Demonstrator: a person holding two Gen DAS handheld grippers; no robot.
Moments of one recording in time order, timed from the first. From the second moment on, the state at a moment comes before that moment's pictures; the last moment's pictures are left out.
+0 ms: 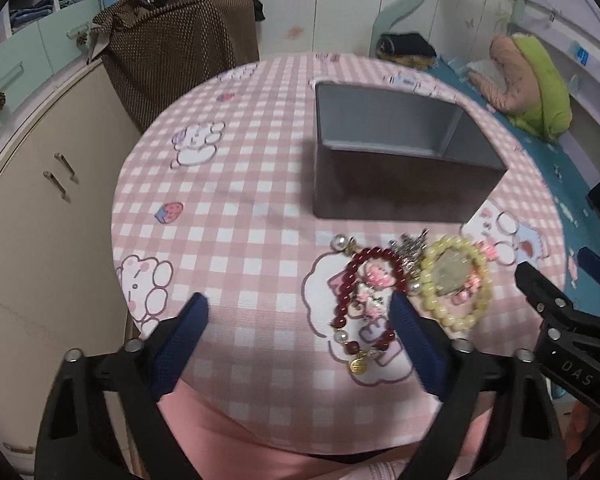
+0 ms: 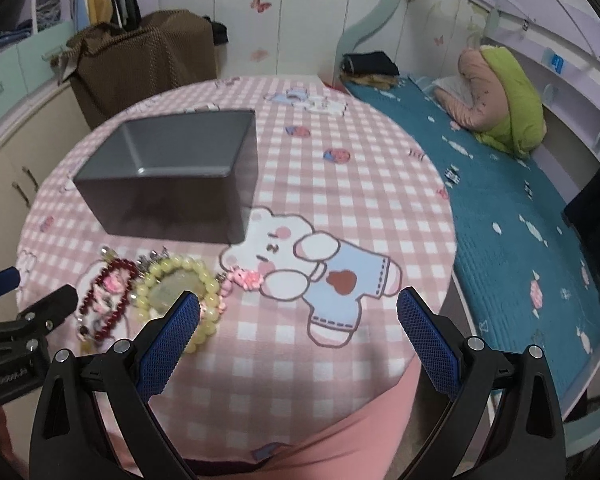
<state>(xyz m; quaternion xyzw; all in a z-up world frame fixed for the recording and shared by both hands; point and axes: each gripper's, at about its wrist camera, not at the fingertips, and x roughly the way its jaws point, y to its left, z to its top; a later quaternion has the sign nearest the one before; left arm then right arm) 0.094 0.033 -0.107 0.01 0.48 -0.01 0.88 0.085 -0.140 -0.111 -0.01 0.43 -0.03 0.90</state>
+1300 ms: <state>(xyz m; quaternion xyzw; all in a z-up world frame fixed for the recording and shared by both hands) 0.113 0.055 -0.127 -0.06 0.52 -0.13 0.84 0.109 -0.145 -0.140 0.03 0.46 0.04 0.89</state>
